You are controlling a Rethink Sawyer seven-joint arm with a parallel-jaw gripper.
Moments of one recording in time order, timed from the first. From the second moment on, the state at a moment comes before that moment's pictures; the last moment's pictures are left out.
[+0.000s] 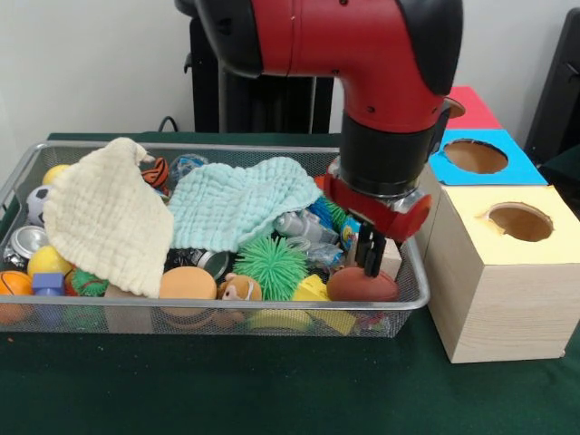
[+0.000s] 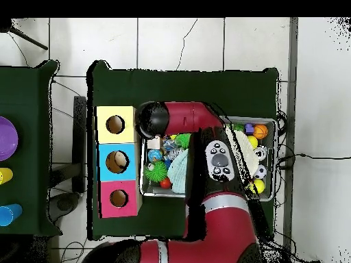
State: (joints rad) arm -0.19 -0.43 0.14 1.28 -0.23 0.77 2.58
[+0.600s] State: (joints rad) arm -0.02 -0.47 -0.03 1.35 -0.02 0.78 2.71
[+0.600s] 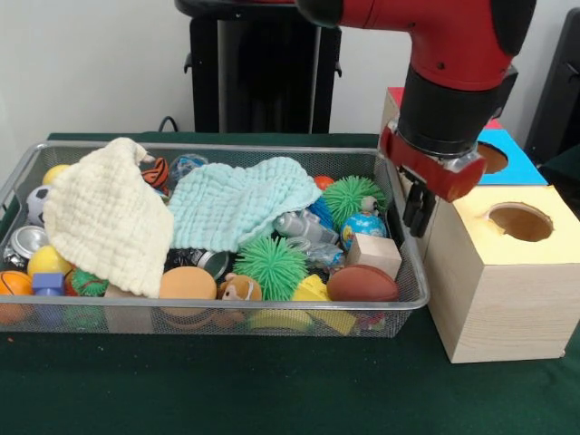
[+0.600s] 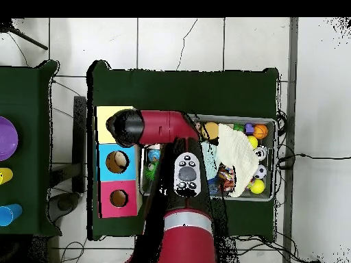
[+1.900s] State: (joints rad) arm -0.02 -0.46 -0.21 1.44 0.15 0.79 2.75
